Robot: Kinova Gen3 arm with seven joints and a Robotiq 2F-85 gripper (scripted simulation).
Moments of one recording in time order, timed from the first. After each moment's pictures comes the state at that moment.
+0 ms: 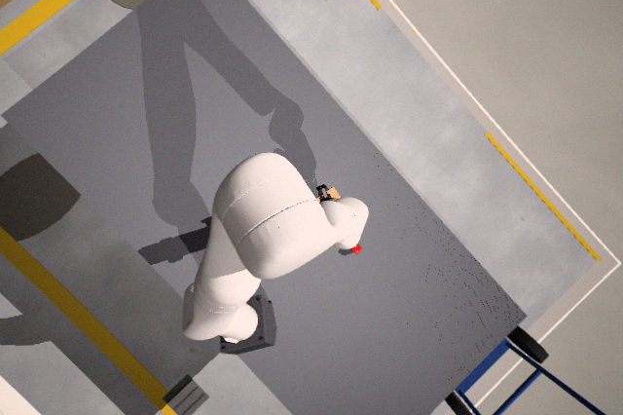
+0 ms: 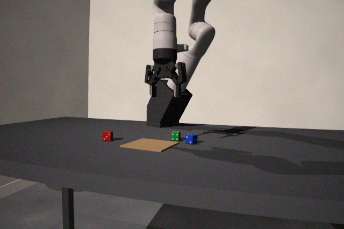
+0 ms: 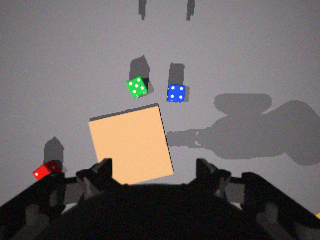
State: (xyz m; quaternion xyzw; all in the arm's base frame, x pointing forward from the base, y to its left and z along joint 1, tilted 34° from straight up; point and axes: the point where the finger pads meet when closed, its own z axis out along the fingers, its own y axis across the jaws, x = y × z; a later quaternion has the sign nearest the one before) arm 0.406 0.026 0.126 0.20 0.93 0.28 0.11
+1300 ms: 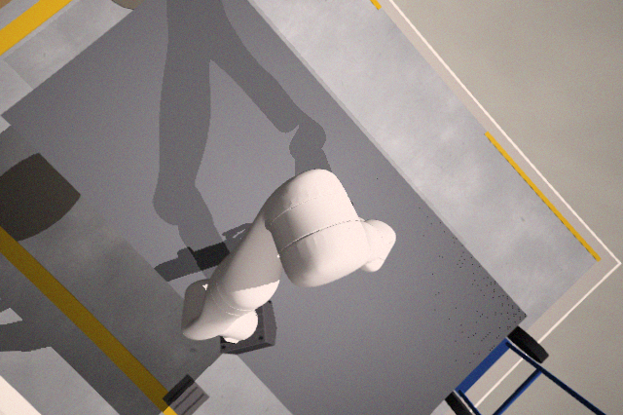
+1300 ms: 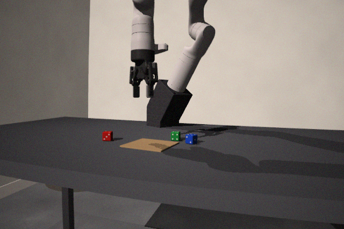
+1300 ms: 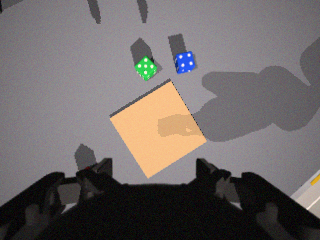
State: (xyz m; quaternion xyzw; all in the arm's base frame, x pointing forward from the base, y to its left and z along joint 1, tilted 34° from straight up) arm 0.416 -0.035 0.093 0.35 0.89 0.30 0.07
